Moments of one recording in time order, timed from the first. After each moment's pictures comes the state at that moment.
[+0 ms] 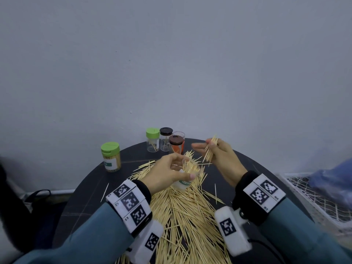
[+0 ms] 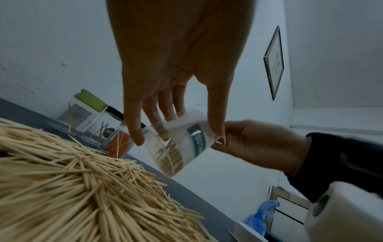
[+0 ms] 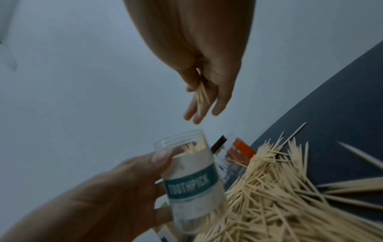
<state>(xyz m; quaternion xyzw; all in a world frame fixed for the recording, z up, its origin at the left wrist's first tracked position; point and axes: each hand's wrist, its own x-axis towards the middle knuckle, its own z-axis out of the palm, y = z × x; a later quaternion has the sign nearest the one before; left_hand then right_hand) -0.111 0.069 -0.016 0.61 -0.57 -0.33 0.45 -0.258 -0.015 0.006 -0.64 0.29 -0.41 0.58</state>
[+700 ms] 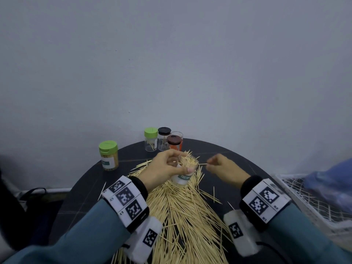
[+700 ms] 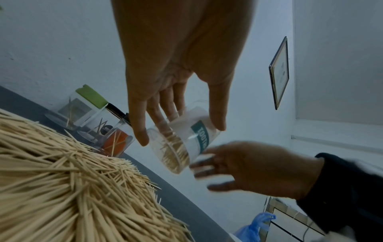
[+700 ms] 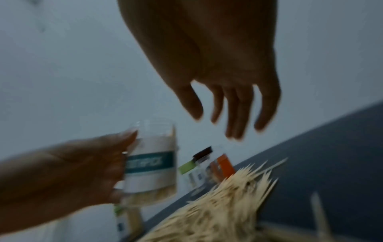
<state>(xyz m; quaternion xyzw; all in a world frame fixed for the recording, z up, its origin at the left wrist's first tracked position) -0.108 0.067 -0.013 0.58 -0.53 -0.38 0.49 -0.280 -0.015 0.003 -0.80 0.50 -0.14 0.31</state>
